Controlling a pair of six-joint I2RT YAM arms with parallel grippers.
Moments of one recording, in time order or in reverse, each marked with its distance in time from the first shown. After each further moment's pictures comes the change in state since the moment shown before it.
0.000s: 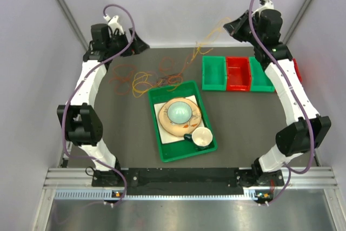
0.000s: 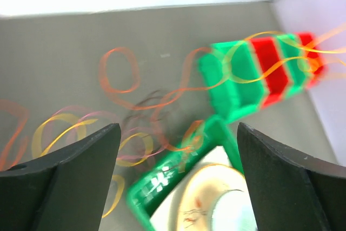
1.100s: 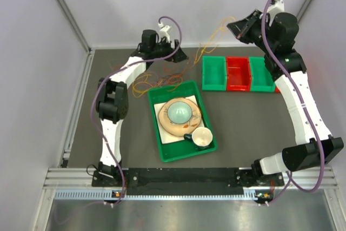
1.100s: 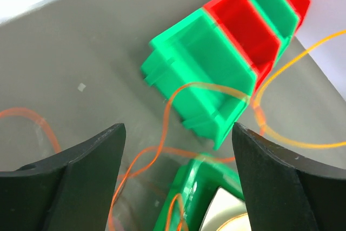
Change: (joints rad) left arm -0.284 0.477 0.229 0.282 0.137 0.063; right arm 0.000 -0.175 -0.056 -0.002 -0.079 -0.027
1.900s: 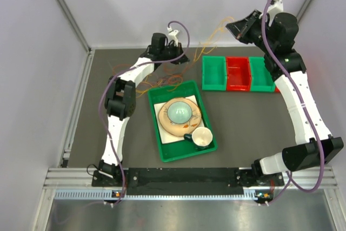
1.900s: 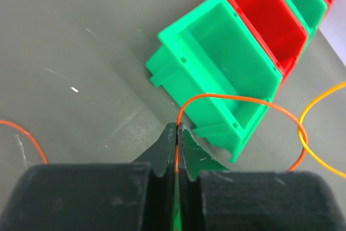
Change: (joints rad) left arm -0.059 0.141 0.130 -0.039 -0.046 0.022; right arm 0.000 0.000 -0.005 0.008 -0.024 0.011
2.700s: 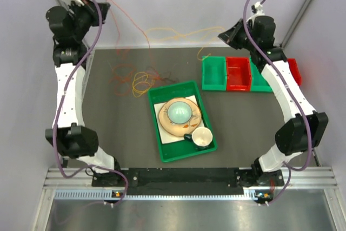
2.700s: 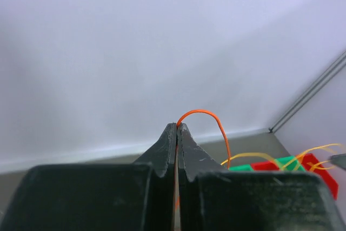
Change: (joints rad) left arm 0.463 -0.743 -0.184 0.051 -0.187 -0.206; right arm 0.000 0.156 -0.031 0.008 0.016 0.030
